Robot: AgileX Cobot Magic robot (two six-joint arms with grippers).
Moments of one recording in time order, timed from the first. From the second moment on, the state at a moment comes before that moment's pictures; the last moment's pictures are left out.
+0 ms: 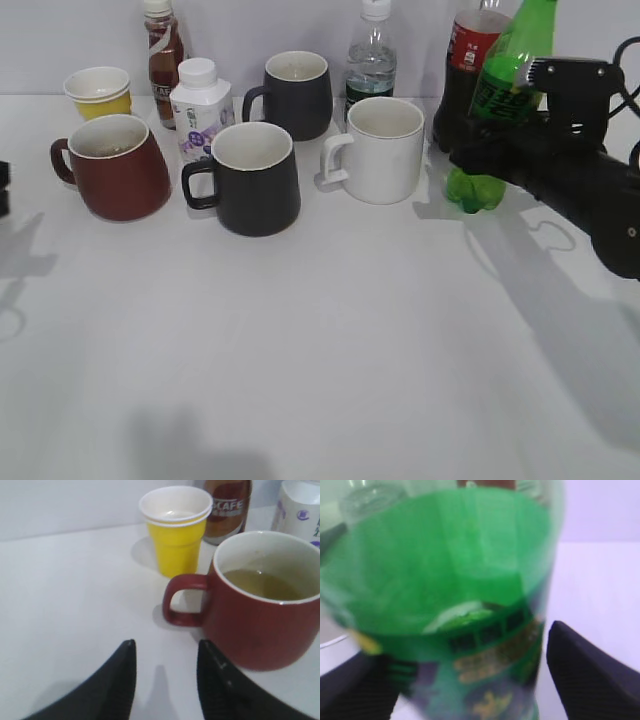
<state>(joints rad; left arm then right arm) -0.01 1.38 -0.44 0.24 -0.46 -0.13 0.31 1.88 -0.72 0.09 -0.89 0.08</state>
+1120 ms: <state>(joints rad) -0.01 0.60 -0.73 -0.07 1.17 -0.19 0.31 1.29 -0.72 0.08 0.65 0.07</state>
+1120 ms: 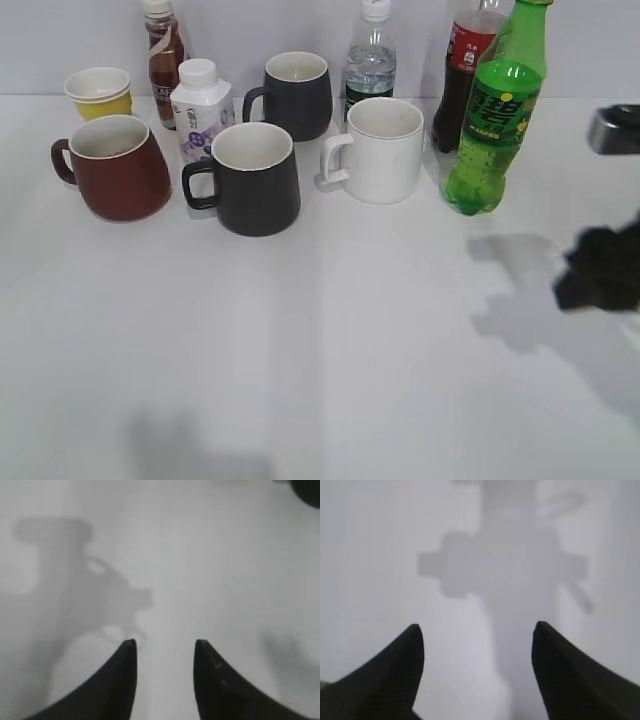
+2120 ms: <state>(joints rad) -0.01 -0.01 -0.56 -0.08 1.16 0.08 0.31 0.20 -0.67 -0.11 1.12 0.05</state>
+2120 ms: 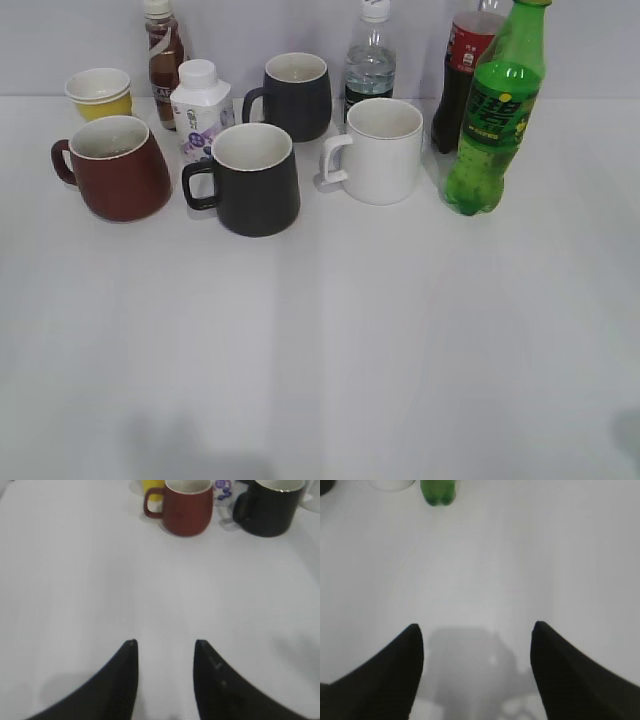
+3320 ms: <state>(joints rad) -0.01 -0.01 -0.52 -0.10 1.07 0.08 0.31 0.14 -0.50 -0.01 1.04 0.00</state>
